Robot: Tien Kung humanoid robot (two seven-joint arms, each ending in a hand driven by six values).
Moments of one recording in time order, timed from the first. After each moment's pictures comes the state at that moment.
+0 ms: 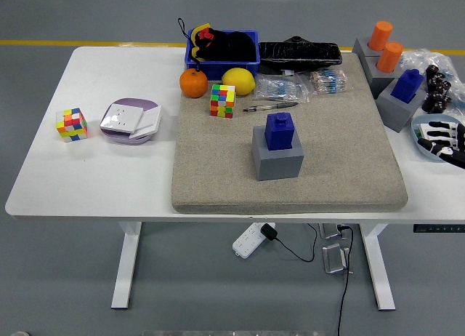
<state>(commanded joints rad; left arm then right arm) -0.15 0.24 -0.22 -0.20 -0.18 0.01 0.14 0.14 -0.37 1.59 1.23 -1.40 0.23 -0.04</state>
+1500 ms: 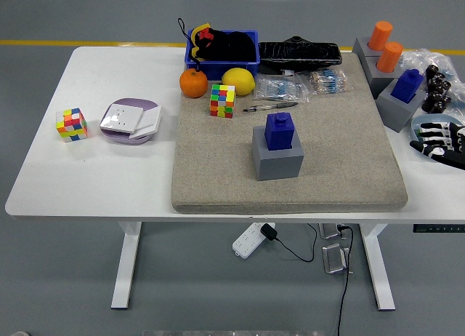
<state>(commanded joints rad) -0.17 0.22 -0.16 -0.20 -0.23 0.01 0.14 0.17 -0.40 1.53 1.24 -1.42 0.23 -0.07</state>
